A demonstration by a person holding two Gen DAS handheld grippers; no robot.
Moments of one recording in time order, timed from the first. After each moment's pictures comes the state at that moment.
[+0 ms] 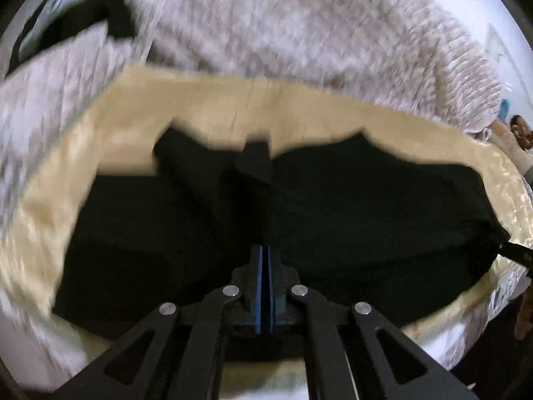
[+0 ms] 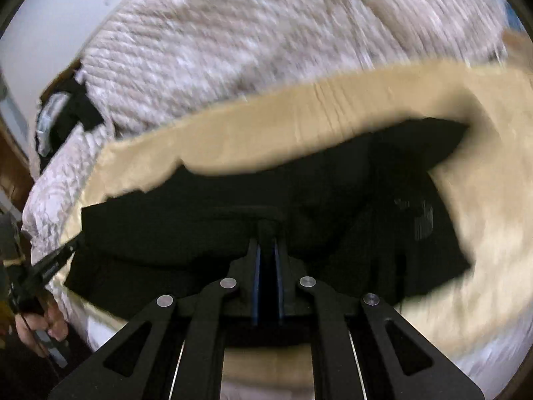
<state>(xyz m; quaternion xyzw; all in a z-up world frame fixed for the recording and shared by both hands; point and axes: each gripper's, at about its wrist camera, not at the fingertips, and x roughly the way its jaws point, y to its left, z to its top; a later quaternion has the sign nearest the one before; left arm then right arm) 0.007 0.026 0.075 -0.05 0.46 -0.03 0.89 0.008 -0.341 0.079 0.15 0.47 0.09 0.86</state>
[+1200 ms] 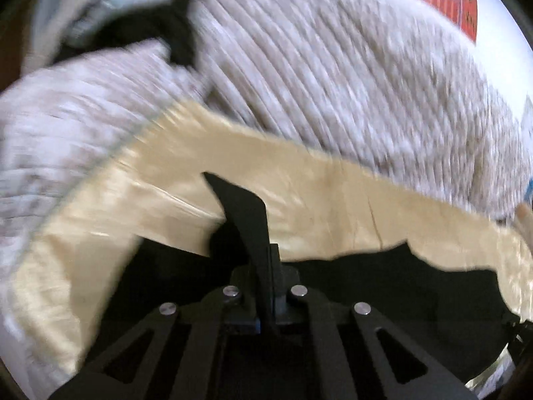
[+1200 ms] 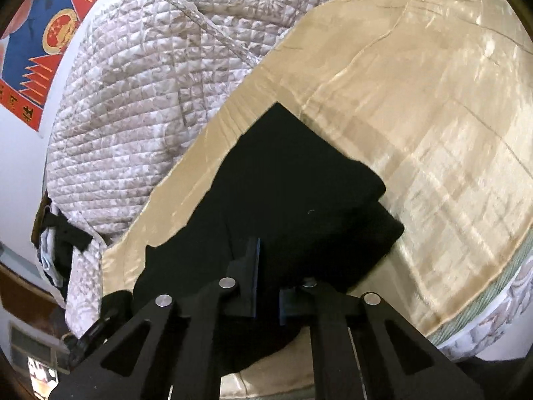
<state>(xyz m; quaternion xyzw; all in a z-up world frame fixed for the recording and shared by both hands) 0.032 0.072 0.129 -0.12 0.33 0.07 0.93 -0.001 -0.439 0.073 0.38 0.39 0.00 0.84</state>
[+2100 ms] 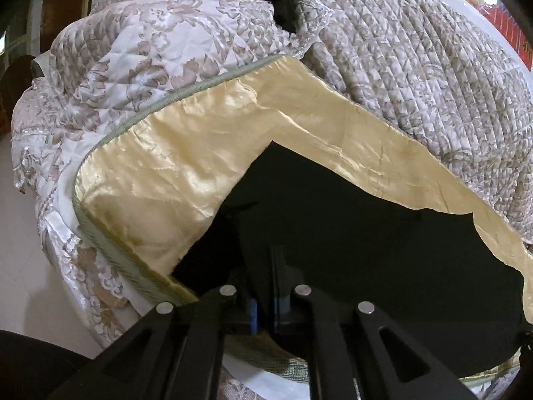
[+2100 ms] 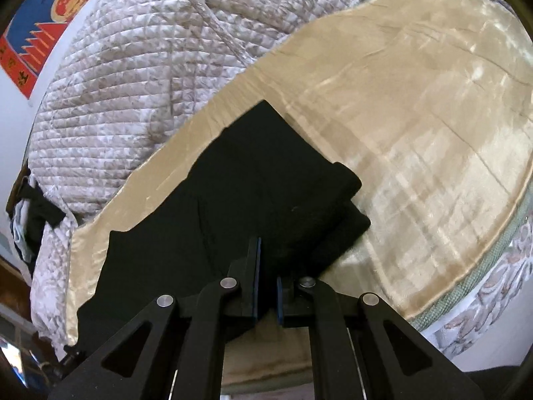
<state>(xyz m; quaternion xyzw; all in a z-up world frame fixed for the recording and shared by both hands) -0.026 0.141 0.068 -0.18 0.40 0.17 0.88 -0.010 -0.435 0.069 0.30 0.40 -0.04 0.86</state>
